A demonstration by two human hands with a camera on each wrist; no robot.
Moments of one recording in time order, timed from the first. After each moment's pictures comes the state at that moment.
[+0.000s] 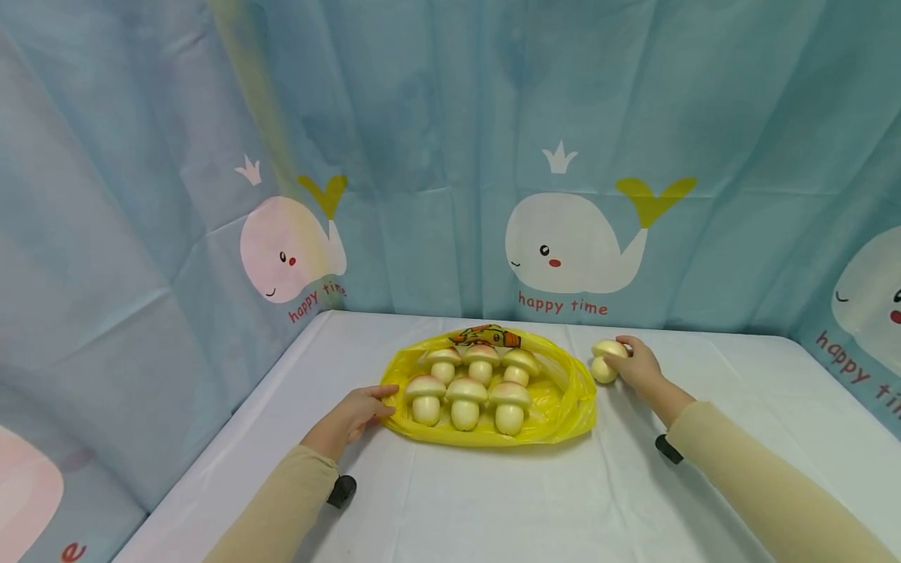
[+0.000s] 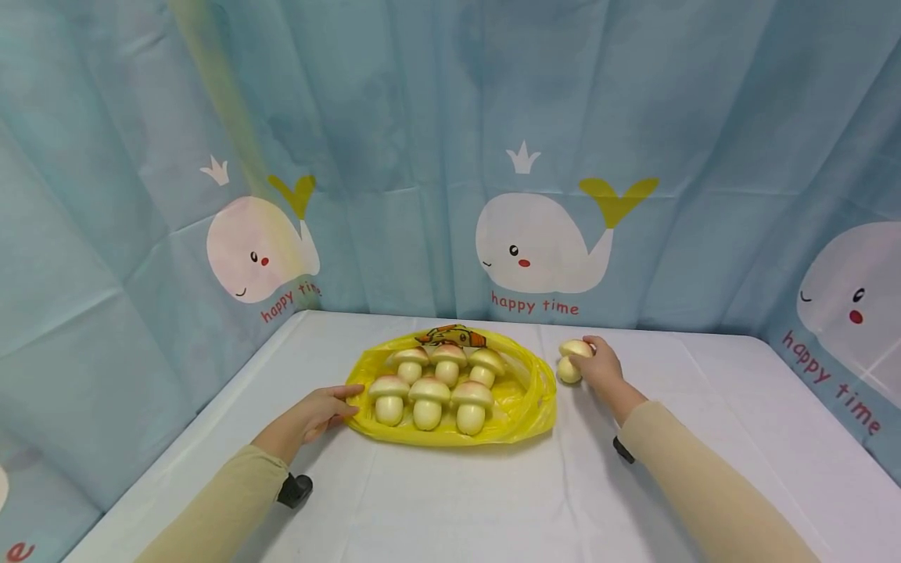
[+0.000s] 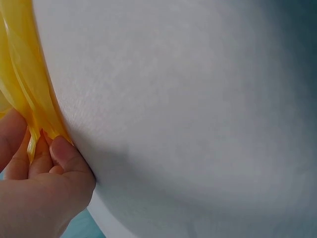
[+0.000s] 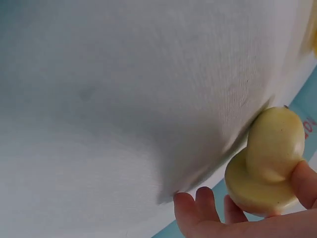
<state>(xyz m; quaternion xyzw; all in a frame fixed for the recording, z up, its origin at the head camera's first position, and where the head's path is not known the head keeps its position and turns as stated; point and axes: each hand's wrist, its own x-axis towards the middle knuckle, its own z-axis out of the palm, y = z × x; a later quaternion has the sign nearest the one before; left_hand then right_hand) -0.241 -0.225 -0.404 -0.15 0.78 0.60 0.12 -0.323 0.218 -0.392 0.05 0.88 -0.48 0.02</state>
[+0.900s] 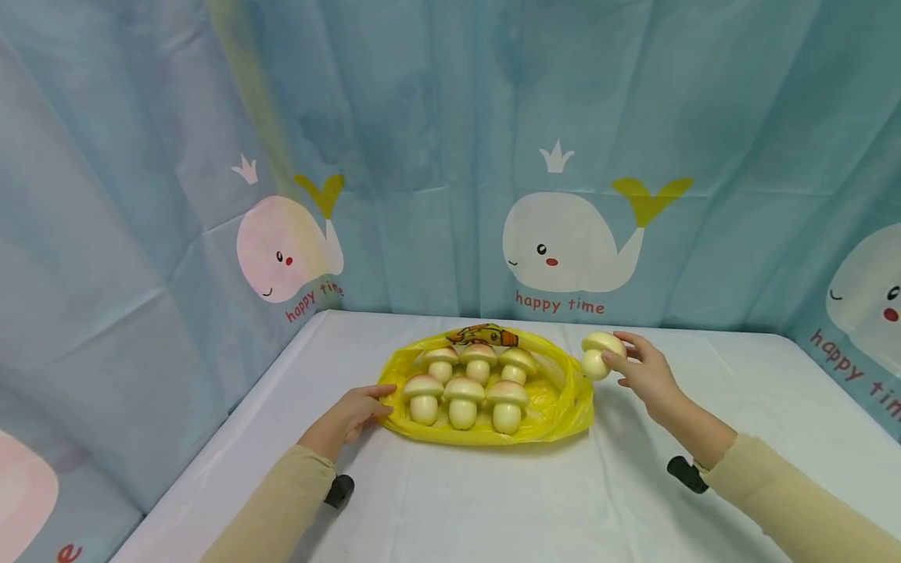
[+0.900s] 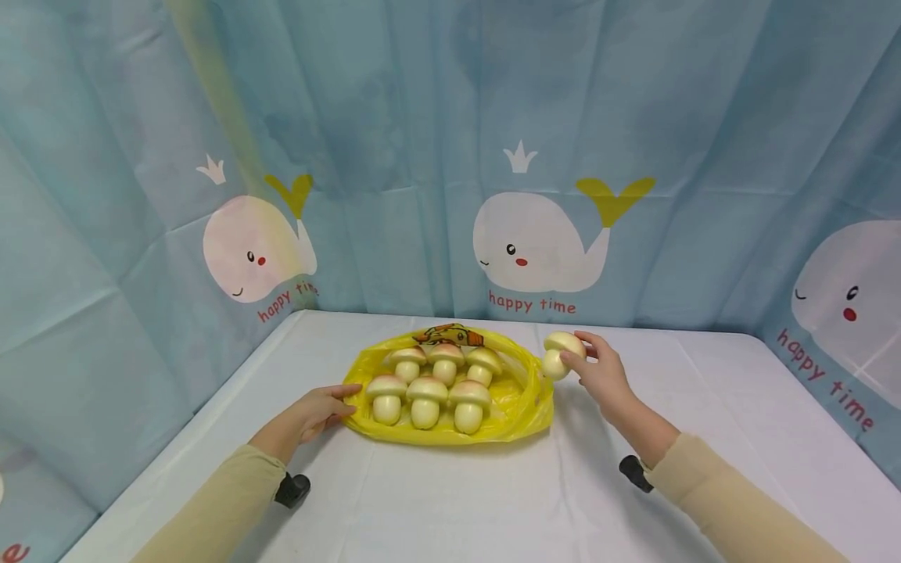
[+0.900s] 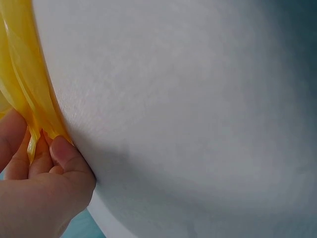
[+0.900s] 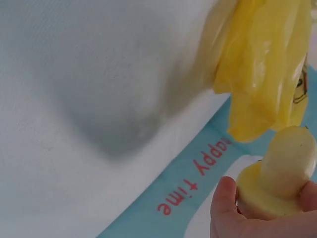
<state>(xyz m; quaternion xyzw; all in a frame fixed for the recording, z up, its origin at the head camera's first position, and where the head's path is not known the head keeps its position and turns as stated) -0.241 -0.226 -0.403 -0.15 0.78 0.60 0.12 -0.258 0.202 -0.349 0.00 0.83 -0.55 0.01</state>
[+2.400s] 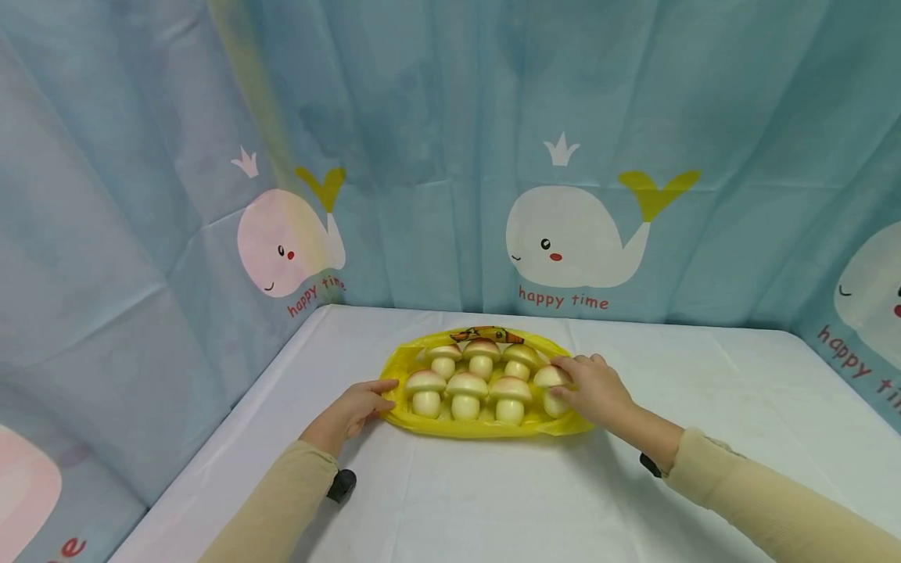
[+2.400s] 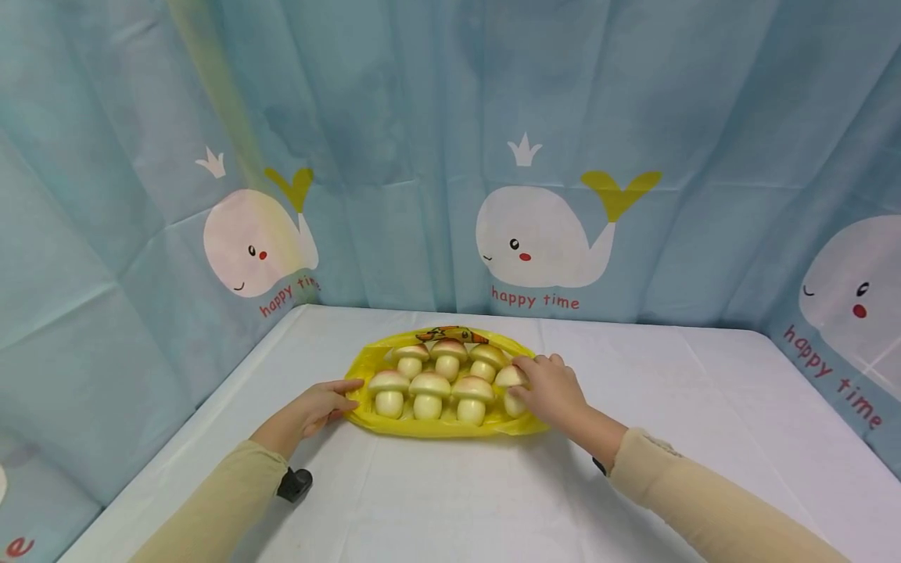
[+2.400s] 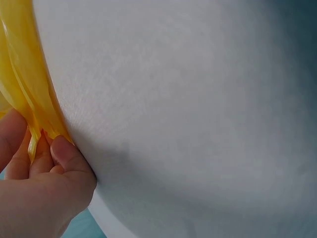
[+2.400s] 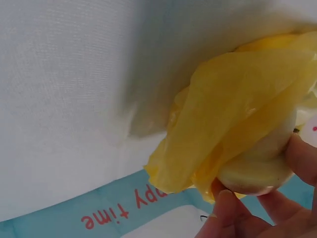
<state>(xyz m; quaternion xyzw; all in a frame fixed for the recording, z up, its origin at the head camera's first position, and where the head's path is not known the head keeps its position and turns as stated) -0.242 -0.227 -0.404 -0.14 0.77 0.61 0.13 -0.249 0.141 -0.363 -0.20 0.96 -0.18 -0.06</state>
